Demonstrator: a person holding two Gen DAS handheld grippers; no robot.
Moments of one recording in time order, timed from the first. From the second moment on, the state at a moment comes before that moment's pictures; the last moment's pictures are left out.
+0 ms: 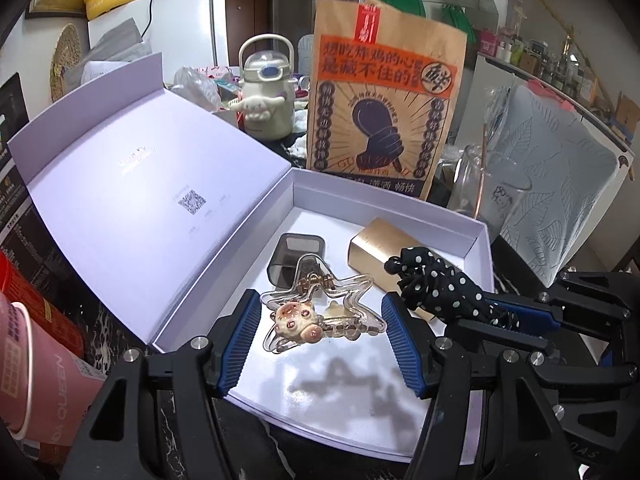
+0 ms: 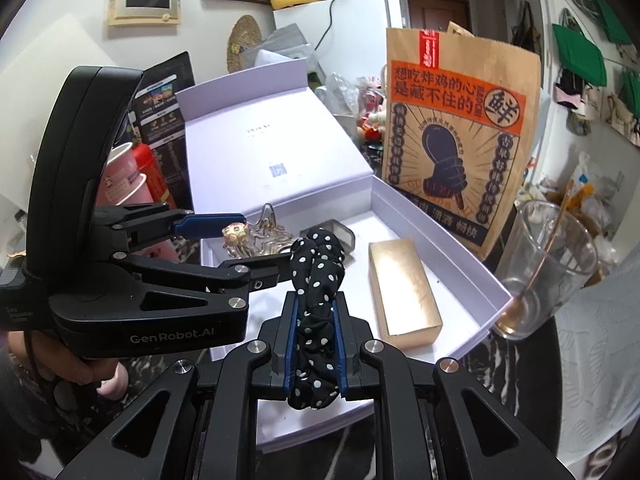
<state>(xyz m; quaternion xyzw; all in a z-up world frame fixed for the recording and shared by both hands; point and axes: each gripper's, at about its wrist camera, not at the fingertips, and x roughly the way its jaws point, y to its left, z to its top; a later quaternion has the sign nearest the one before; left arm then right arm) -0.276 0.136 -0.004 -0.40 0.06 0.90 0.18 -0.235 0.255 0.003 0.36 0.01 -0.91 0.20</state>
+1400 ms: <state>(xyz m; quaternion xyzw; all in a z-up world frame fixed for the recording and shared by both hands) -0.326 0.153 -0.064 -0.49 0.10 0.85 0.14 -0.278 0.260 -0.046 0.43 0.00 -0.89 0.16</state>
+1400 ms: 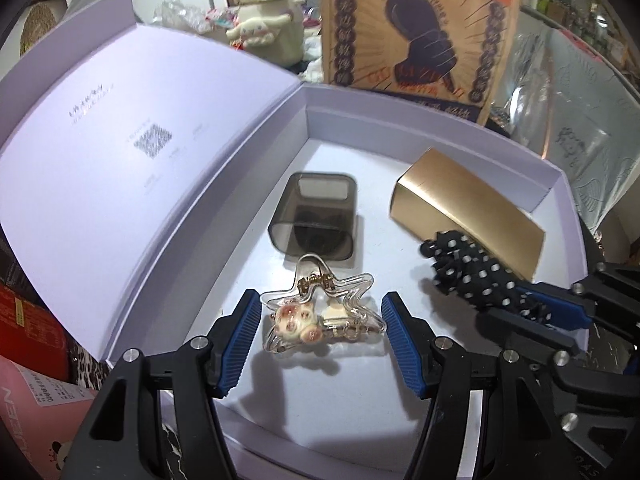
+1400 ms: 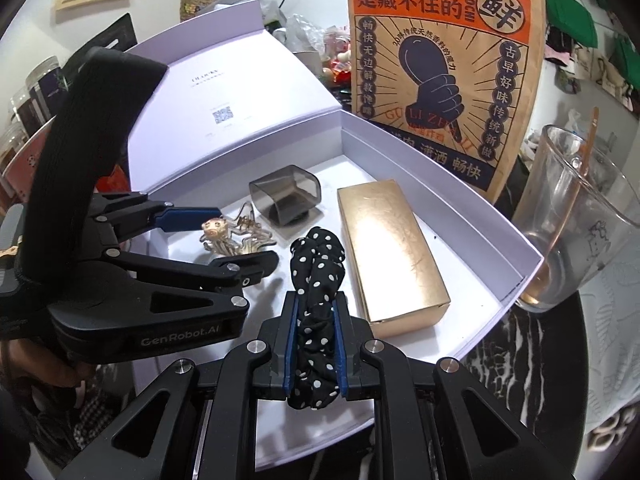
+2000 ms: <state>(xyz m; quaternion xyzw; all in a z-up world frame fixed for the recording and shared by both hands) -0.324 0.148 -0.068 -0.50 0.11 0.85 0.11 -0.268 0.263 -0.039 0.44 0.01 -0.89 0.14</state>
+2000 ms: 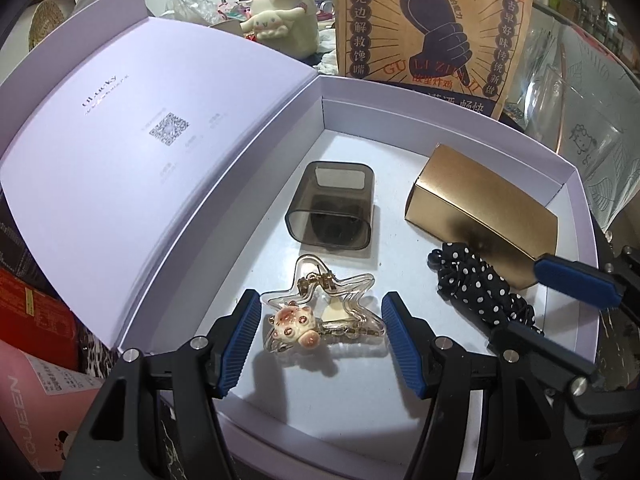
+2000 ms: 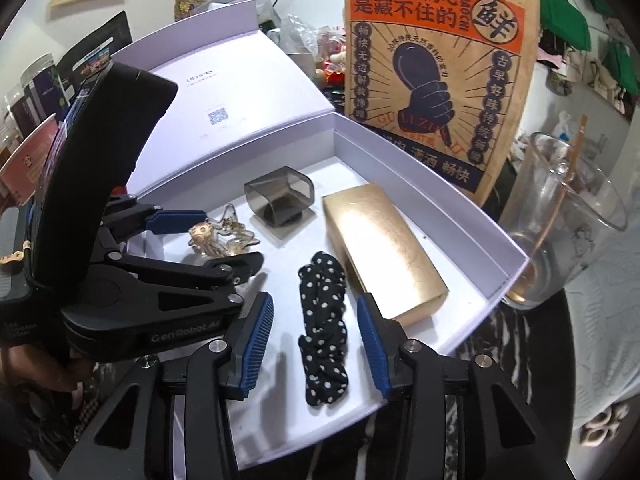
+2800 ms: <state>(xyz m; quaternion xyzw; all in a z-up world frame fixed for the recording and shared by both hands) -0.300 0.136 -0.021 -0.45 0.09 0.88 0.12 -0.239 0.279 0.001 0.41 0.01 -0.91 0.09</state>
